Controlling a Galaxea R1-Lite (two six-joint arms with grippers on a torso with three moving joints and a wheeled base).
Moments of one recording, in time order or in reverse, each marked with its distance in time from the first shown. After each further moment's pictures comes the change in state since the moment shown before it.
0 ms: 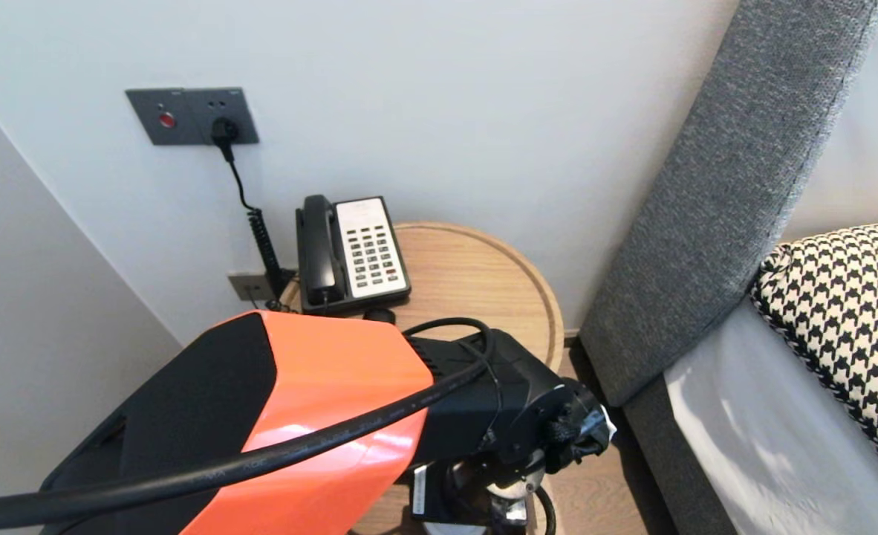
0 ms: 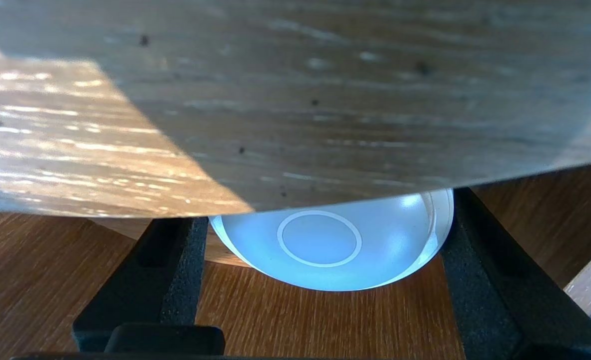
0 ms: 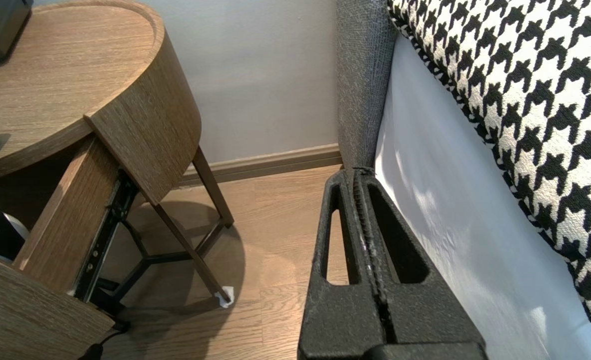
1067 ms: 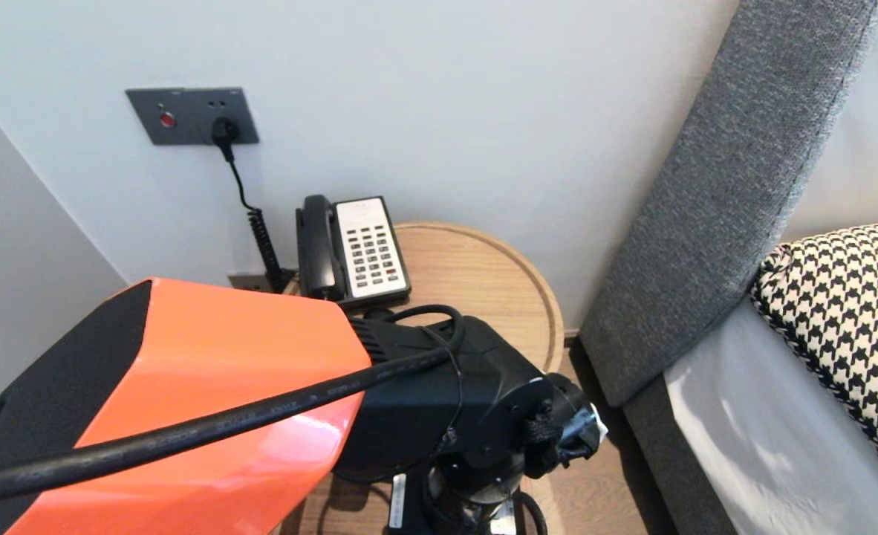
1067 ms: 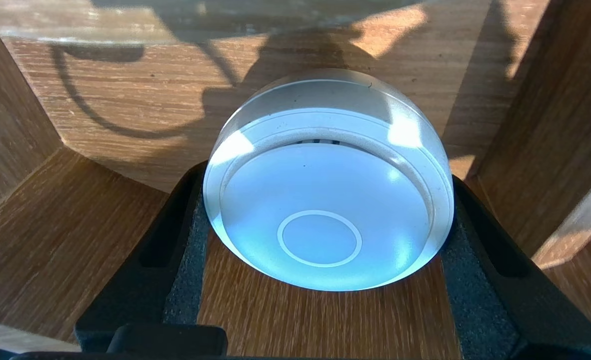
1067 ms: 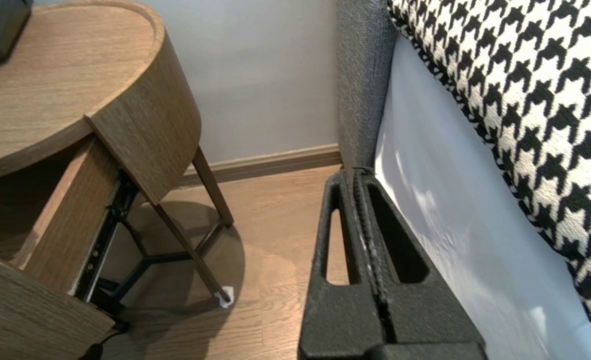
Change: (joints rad) left arm -0.008 -0.118 0.121 -0.001 -0.063 0.005; right arm 0.000 0.000 0.000 0.000 0.000 0.000
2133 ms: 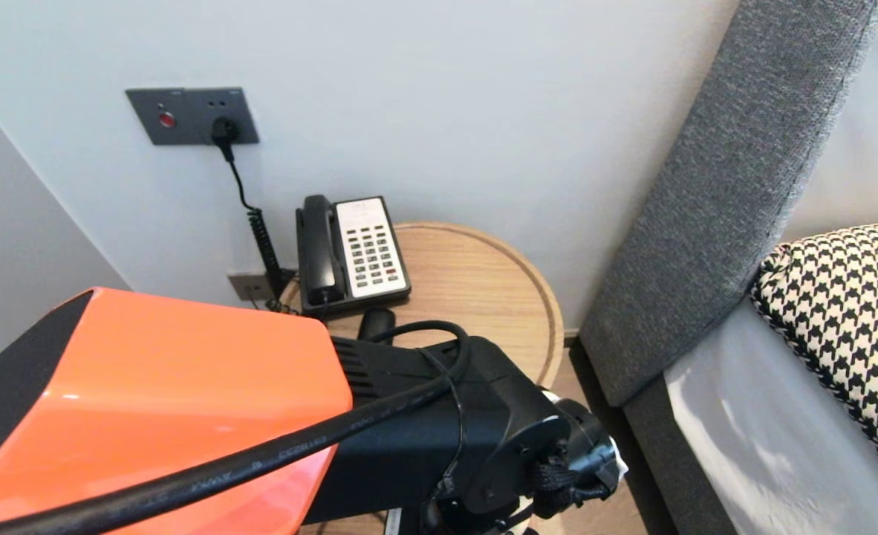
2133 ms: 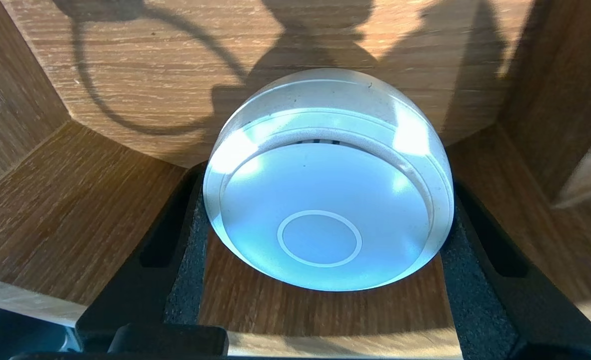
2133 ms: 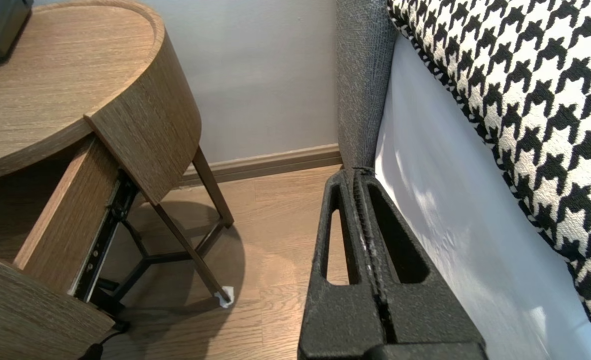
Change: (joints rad) left arm -0.054 -0.046 0.064 -0.001 0.009 0.003; right arm 0.000 0.000 0.000 0.000 0.000 0.000
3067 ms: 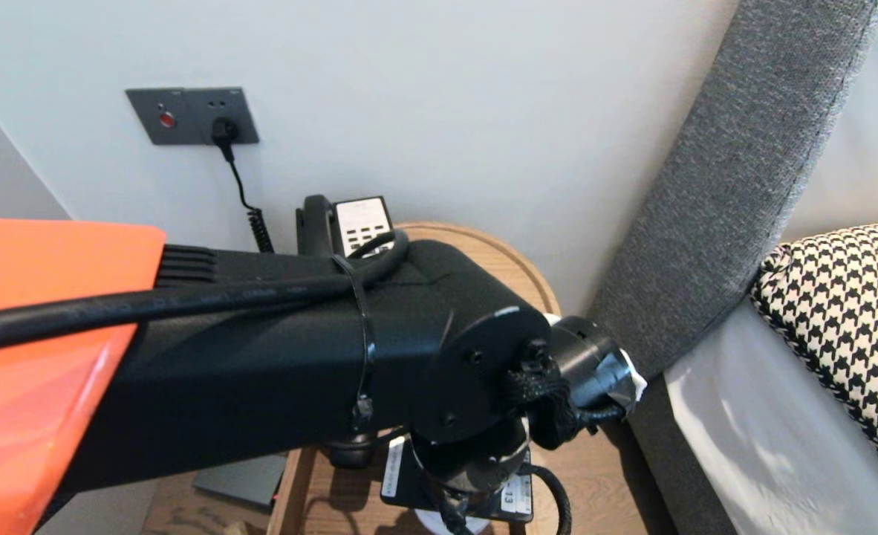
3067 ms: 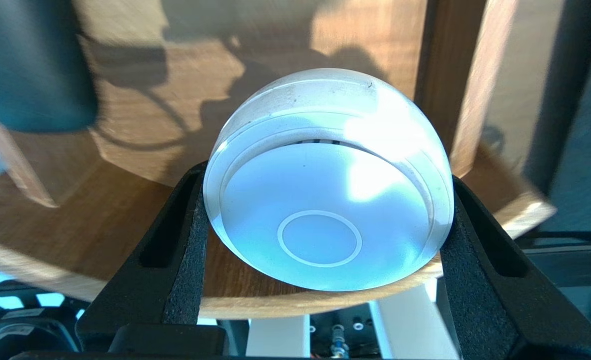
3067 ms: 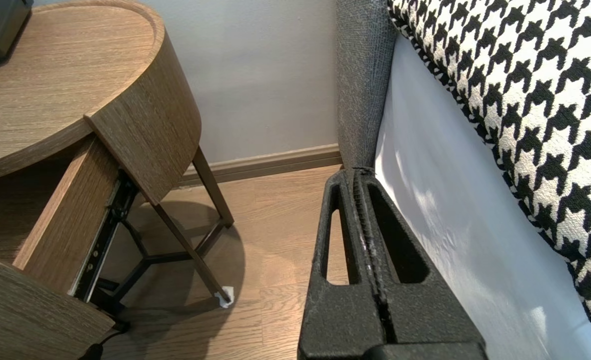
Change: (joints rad) left arm 0.021 -0.088 -0.161 0.068 0.052 0.070; right arm 0.000 0.000 0.000 0.000 0.000 0.000
